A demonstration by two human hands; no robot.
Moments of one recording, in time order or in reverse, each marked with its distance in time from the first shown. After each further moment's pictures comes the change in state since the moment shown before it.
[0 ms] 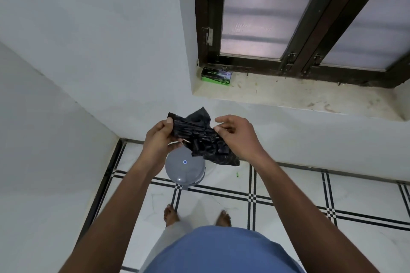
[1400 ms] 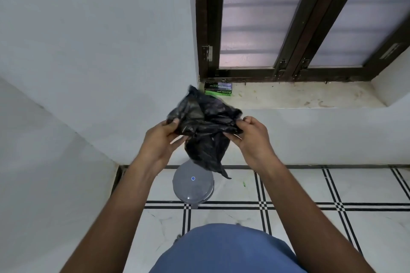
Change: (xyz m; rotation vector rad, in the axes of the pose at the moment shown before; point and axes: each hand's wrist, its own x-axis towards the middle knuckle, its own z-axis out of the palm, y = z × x) left_hand 0.003 0.067 -0.056 -0.108 -0.186 -0.025; right_hand -0.030 -0.060 0.055 0.931 0.295 0.199
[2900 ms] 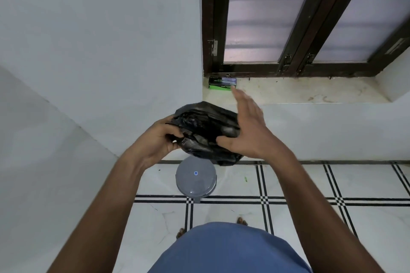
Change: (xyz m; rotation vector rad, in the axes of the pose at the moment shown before) left_hand -0.016 0.022 -0.028 0.189 -0.332 -0.048; right_hand -0.043 -0.033 0.018 -1.373 -0.317 -0.414
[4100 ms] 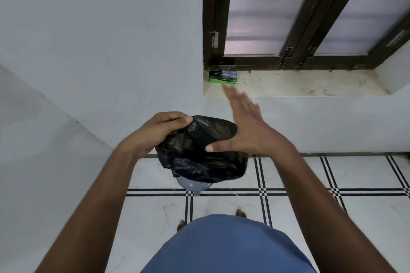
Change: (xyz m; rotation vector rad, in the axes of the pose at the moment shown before) left_hand -0.009 0.016 -0.013 0.436 -0.019 -0.001; right_hand 0.003 -0.011 0.007 -0.070 -0.145 -0.005
